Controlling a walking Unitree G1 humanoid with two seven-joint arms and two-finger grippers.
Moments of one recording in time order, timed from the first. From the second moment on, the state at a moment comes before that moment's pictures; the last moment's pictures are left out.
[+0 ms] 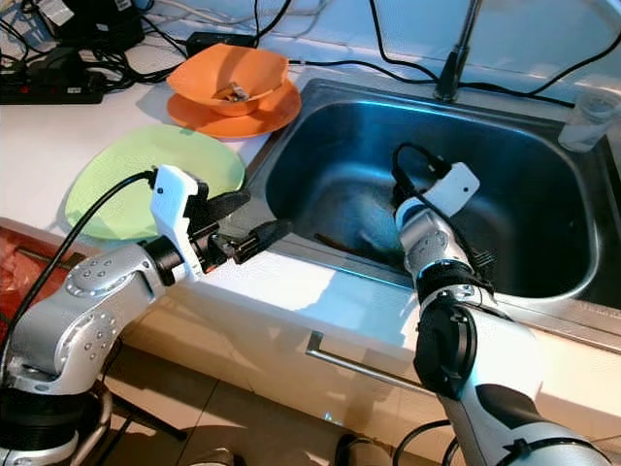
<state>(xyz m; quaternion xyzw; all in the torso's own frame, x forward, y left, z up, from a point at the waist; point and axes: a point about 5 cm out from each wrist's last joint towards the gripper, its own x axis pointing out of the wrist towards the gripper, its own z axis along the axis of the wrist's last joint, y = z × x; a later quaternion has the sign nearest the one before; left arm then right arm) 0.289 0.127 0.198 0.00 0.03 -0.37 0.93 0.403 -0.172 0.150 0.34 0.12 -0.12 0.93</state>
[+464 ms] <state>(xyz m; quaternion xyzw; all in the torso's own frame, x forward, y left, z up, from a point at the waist) 0.302 0.142 0.203 0.02 -0.01 -0.27 0.96 0.411 -0.172 0.188 0.22 0.02 -0.06 0.97</state>
